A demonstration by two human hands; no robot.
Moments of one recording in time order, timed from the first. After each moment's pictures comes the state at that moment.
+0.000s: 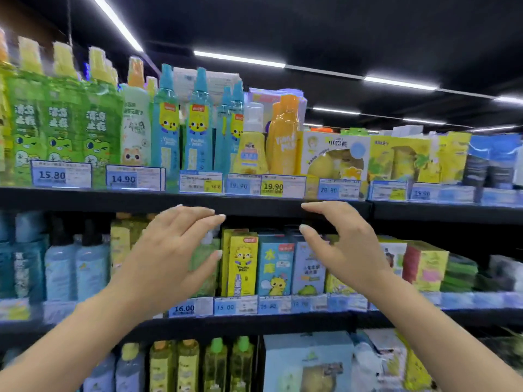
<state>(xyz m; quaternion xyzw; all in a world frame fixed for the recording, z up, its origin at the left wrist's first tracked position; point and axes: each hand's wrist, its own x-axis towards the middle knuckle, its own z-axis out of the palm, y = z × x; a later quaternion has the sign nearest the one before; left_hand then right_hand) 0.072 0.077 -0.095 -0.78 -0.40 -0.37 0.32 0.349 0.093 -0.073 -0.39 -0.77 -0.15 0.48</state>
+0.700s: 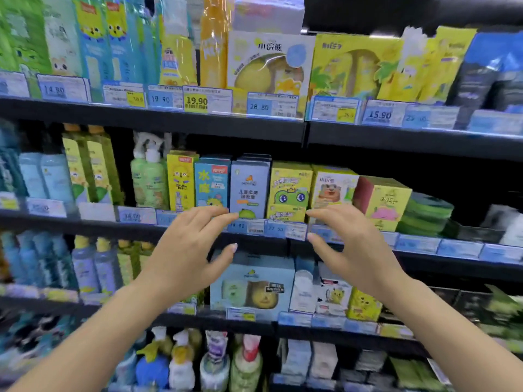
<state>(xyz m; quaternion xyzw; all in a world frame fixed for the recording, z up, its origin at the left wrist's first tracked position) 0.257 0.045 -0.189 -0.77 -0.52 -0.30 0.22 0.532 0.095 -0.166 -0.37 -0.86 -0.11 0.34</state>
